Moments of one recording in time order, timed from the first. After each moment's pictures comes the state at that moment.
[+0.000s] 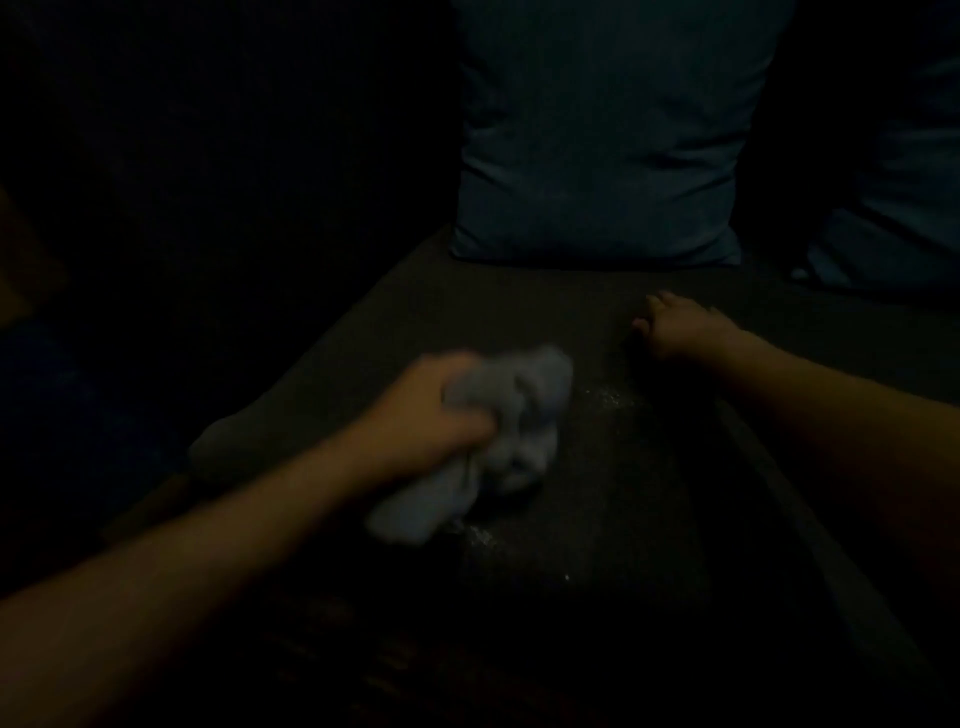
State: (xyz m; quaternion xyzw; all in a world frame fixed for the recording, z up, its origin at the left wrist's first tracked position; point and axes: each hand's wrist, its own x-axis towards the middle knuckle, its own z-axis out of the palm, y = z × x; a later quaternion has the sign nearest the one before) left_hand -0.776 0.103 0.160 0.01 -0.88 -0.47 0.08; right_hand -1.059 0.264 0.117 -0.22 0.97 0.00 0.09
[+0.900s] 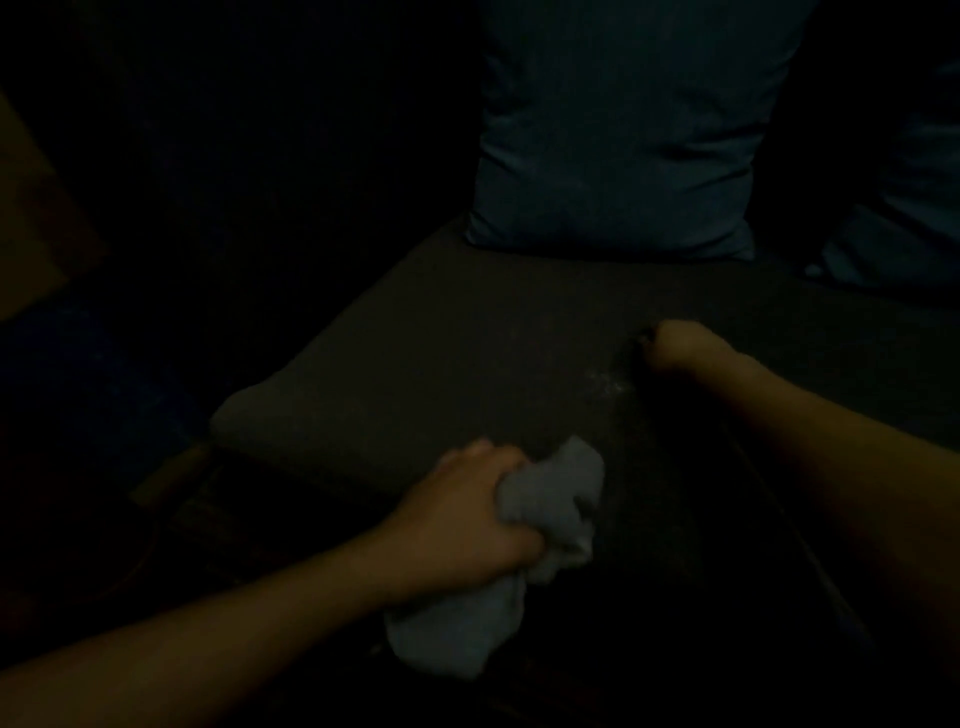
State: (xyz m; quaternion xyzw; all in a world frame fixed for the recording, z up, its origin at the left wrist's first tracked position) left_hand -0.724 0.159 0.116 0.09 -0.94 -0.32 -0.01; right_hand -1.006 0.269 0.124 -0.19 0.97 -0.05 0.15
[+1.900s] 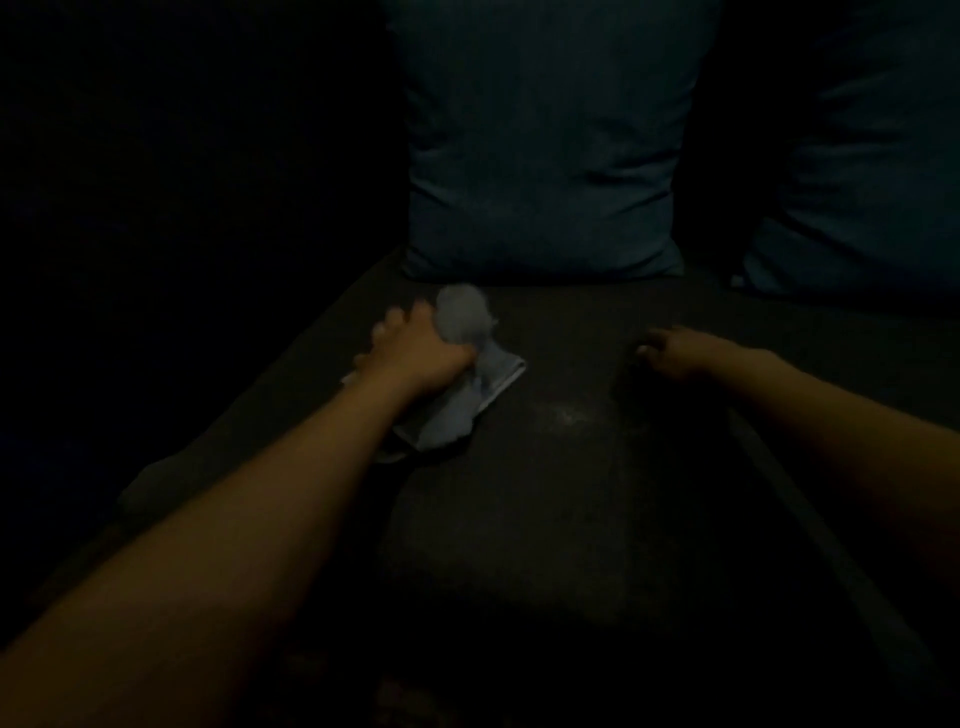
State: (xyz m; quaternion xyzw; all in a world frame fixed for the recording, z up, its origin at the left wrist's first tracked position) left_hand -0.892 0.080 0.146 0.32 -0.93 -0.19 0.02; right_hand -1.059 0.322 0.126 -0.19 0.97 -0.01 0.16
